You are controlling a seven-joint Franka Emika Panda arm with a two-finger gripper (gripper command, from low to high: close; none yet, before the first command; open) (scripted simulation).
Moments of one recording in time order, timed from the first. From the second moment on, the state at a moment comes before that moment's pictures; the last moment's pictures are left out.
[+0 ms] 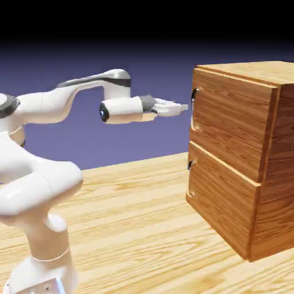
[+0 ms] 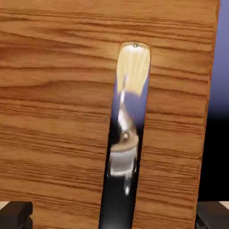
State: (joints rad) arm -1.08 -1.31 1.35 -2.29 2.84 2.94 2.32
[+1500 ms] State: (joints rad) arm -0.15 -0.91 0.42 -2.85 2.53 2.51 1.65
